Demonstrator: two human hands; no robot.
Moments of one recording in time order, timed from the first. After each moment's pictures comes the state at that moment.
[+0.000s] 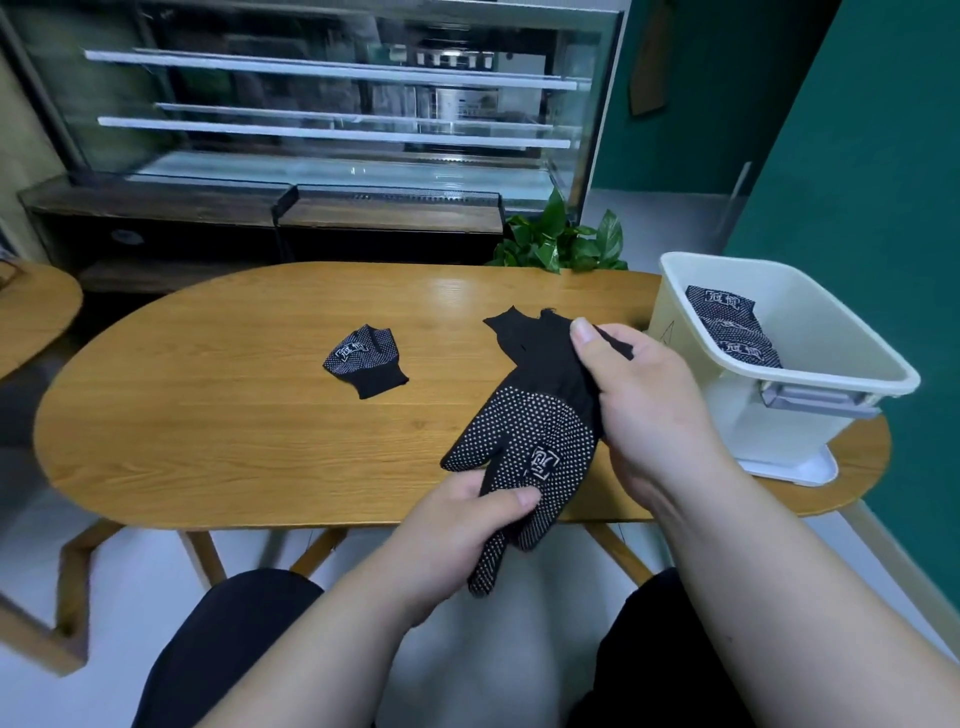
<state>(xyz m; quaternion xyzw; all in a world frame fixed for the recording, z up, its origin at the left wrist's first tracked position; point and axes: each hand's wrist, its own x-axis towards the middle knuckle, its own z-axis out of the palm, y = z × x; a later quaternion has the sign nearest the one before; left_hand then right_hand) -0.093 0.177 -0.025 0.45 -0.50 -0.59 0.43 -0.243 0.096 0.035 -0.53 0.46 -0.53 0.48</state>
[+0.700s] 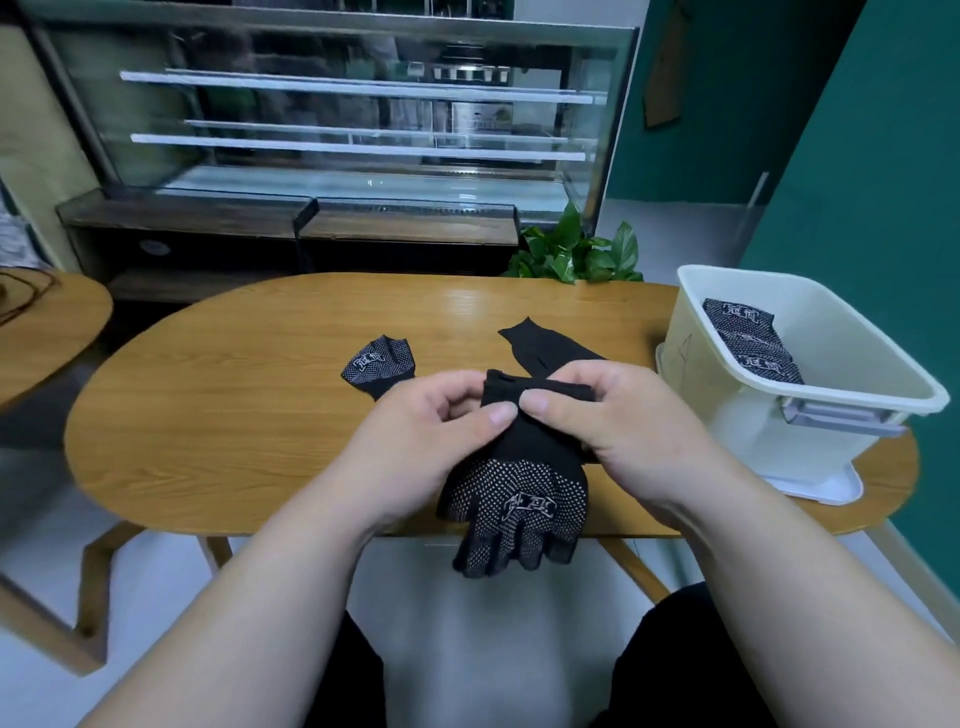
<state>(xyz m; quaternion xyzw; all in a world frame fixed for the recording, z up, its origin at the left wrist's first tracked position) -0.053 0.150 0.029 0.43 -0.59 -0.46 0.51 -0.240 0.107 0.048 -0.65 0.41 -0.37 0.52</state>
